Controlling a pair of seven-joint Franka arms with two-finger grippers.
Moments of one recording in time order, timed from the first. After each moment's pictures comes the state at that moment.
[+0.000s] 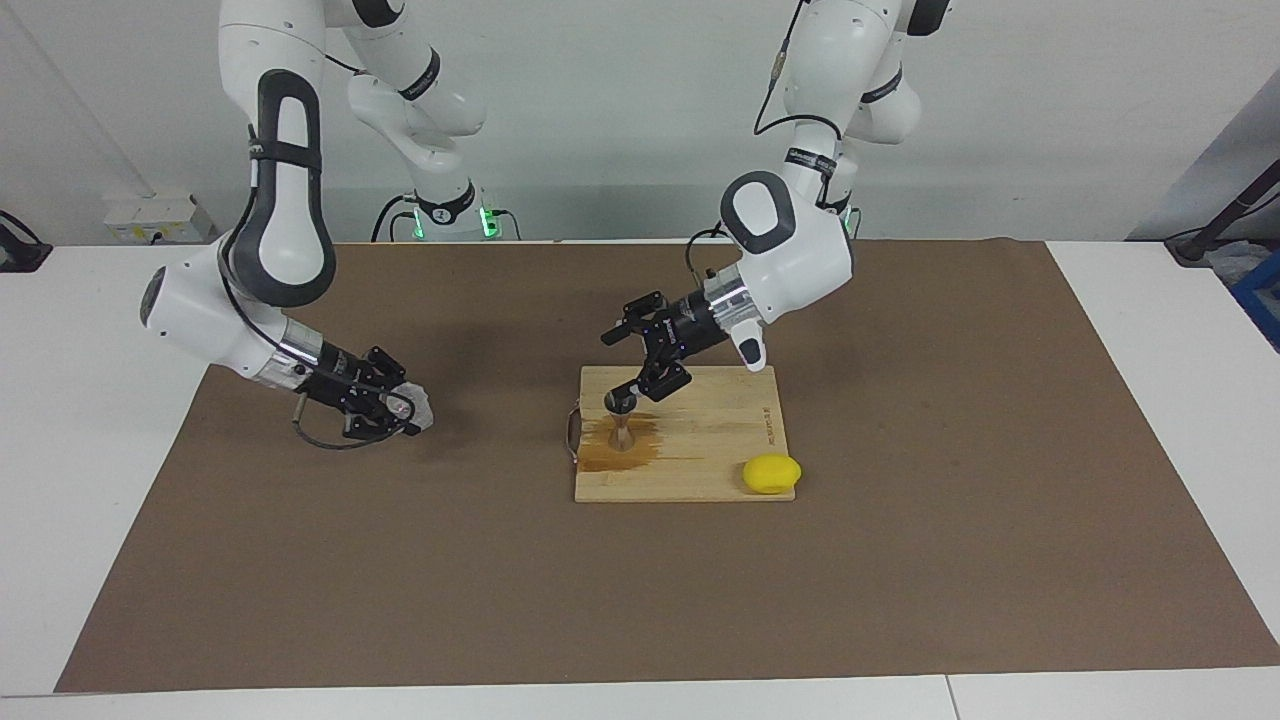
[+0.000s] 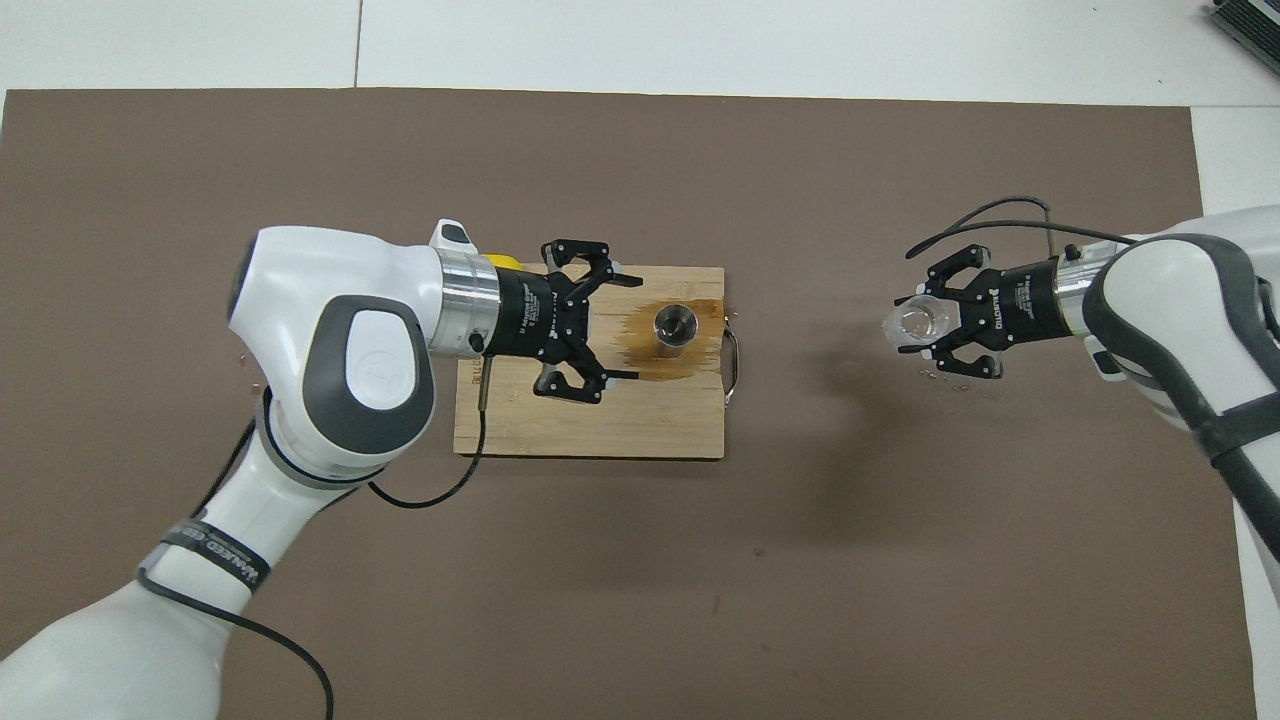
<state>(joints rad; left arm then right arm) -0.39 0.24 -0.06 -1.84 -1.05 2.16 -1.24 -0.11 0.26 0.06 -1.91 0.70 2.01 1.11</state>
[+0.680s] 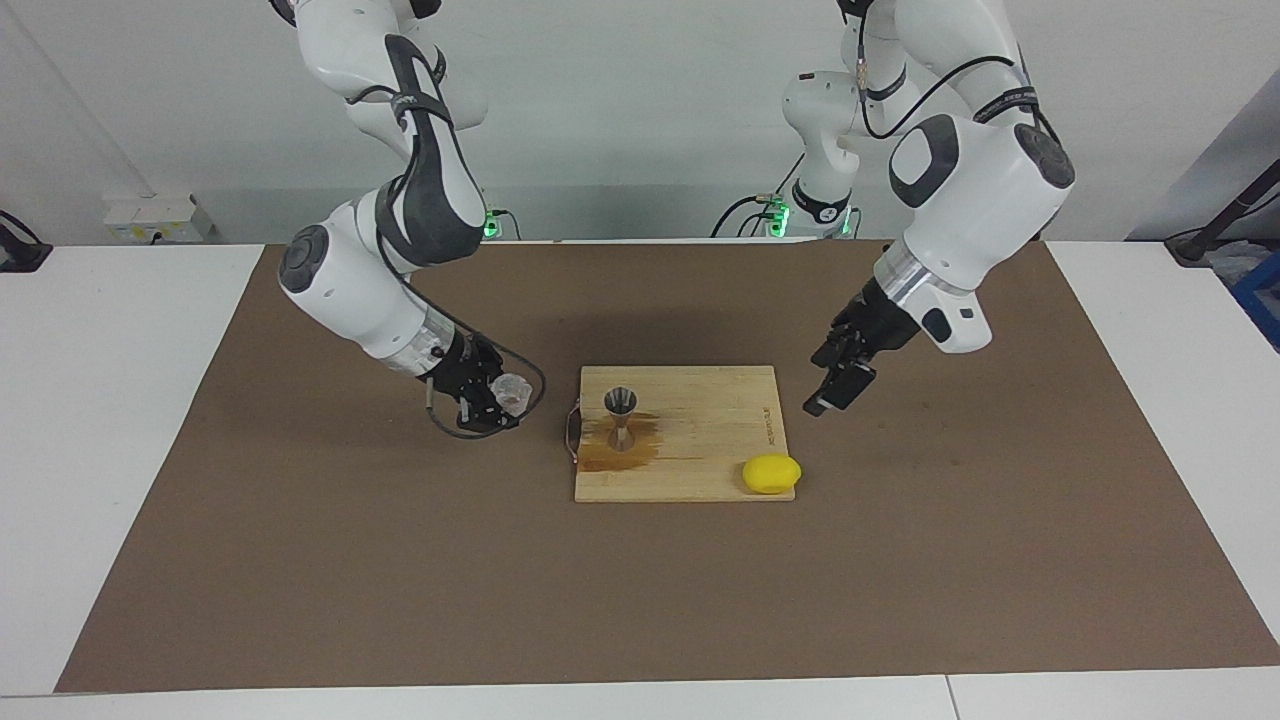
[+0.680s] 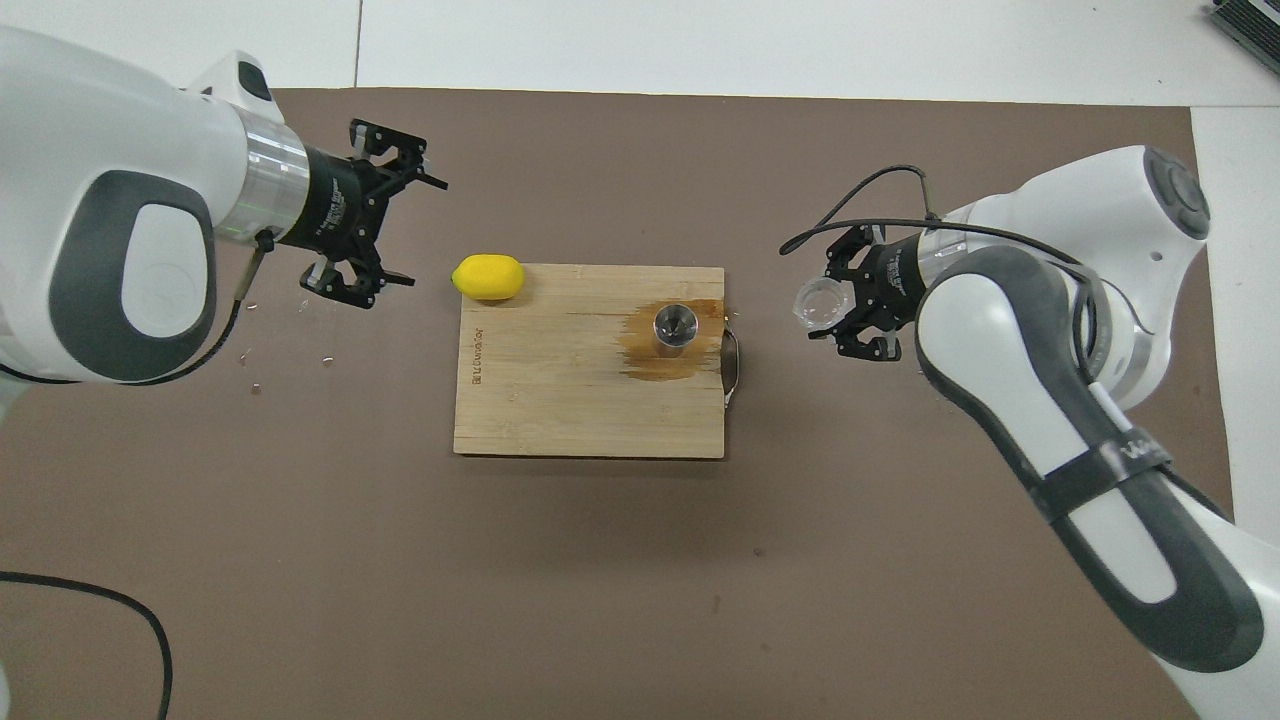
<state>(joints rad) -0.20 0.22 -0.05 -1.57 -0.33 2.02 -1.24 0.15 0.27 0.07 -1.79 0.46 2.09 1.49</state>
